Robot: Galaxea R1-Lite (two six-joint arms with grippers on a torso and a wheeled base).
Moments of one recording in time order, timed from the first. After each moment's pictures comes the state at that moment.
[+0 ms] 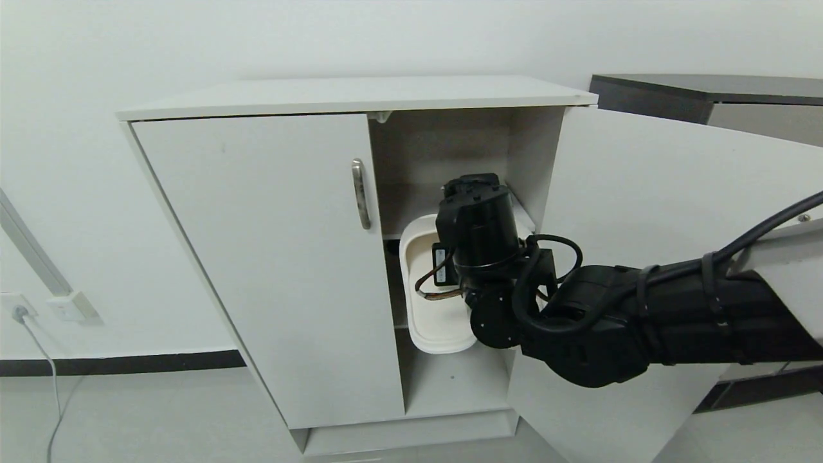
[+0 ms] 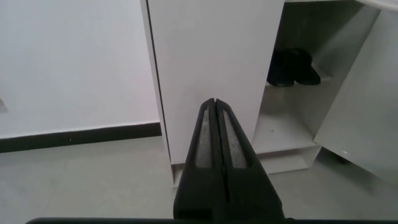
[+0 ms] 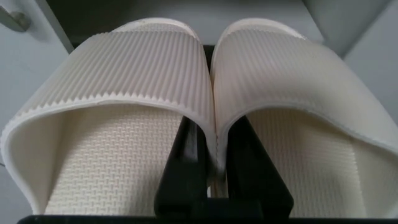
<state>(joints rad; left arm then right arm) 0.00 0.00 0.00 0.00 -0.01 0.01 0.90 2.05 -1.45 -0.35 -0.82 0.21</state>
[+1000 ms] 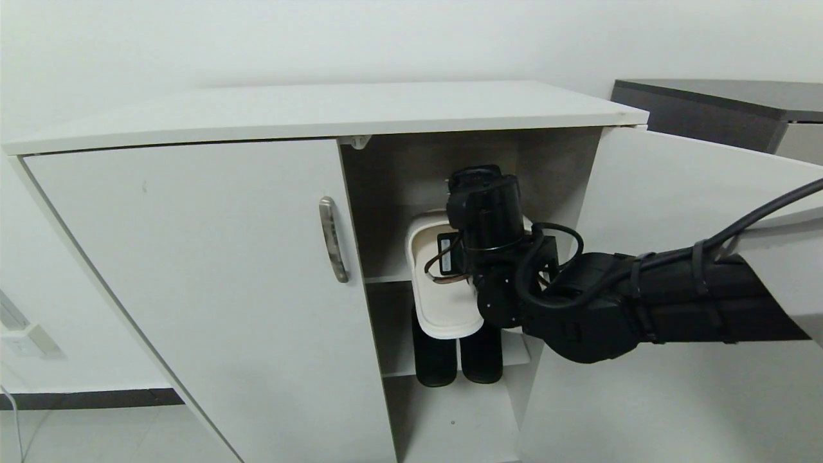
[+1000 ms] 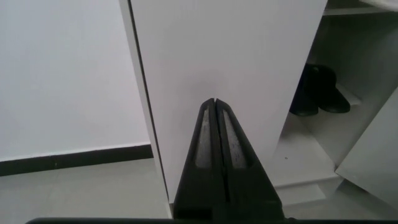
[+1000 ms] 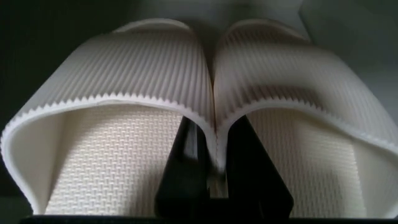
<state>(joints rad) 0.00 0.00 0.00 0.00 -0.01 0.01 0.86 2.08 -1.51 -0.35 -0.76 0.16</state>
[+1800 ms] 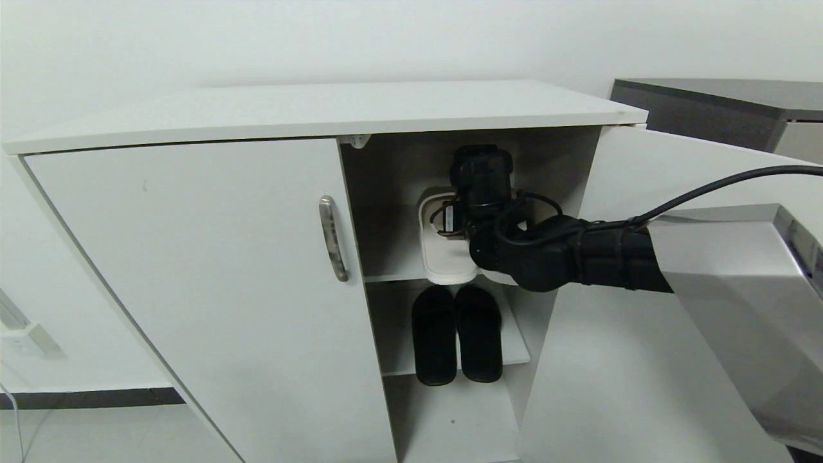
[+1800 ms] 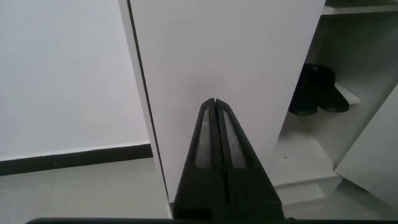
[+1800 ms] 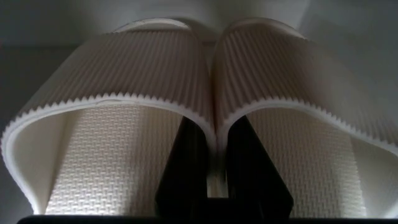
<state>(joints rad) 0.00 0.00 0.00 0.00 0.00 0.01 0.73 2.31 -1.96 -0.19 -0.69 0.14</state>
